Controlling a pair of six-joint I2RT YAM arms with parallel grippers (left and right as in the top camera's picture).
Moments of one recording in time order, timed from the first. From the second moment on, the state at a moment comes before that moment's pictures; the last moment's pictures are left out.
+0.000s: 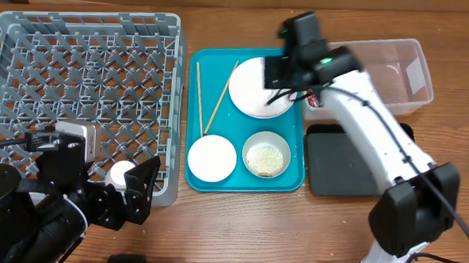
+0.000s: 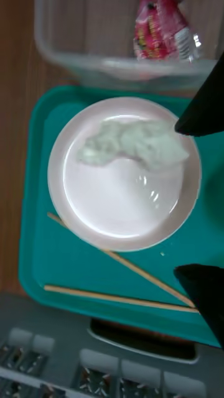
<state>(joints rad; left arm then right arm) 0.03 0.88 1.71 -1.42 0.37 -0.07 0.47 1.90 1.72 -0.81 0.03 0.30</state>
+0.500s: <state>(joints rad) 0.03 0.88 1.71 -1.42 0.37 -0.07 0.47 2.23 1.71 -0.72 0.29 0.31</state>
